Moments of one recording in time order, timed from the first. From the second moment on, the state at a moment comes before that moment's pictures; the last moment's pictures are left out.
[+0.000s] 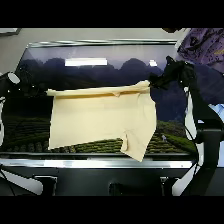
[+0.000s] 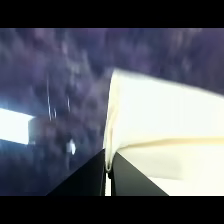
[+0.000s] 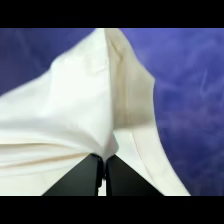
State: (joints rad) left arm 0.22 -1.79 1.64 1.37 -1.07 -1.53; right arm -0.01 -1.99 1.96 1.92 -1.18 -1.38
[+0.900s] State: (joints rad) left arm 0.20 -1.81 1.49 1.40 -1.42 -1.62; right arm -0.01 -2.03 1.96 1.85 -1.48 -1.36
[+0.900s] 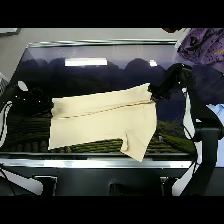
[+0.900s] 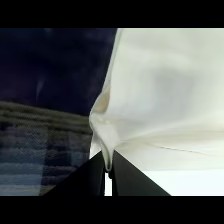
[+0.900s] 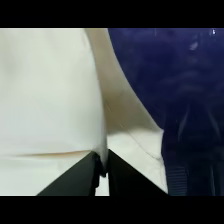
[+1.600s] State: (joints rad) left arm 0.43 -1.46 1.34 1.37 -1.33 -1.67; right arm -0.21 -1.67 1.56 1.97 -1.53 -1.61
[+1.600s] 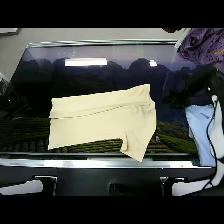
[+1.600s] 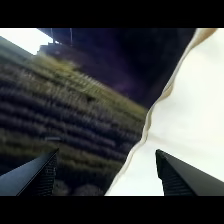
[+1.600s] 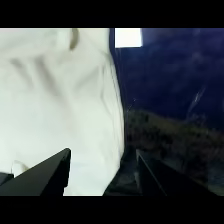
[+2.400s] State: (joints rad) left arm 0.51 -1.23 0.98 1.30 -1.27 -1.67; right arm -0.24 -1.20 0.53 2.30 -1.14 -1.80
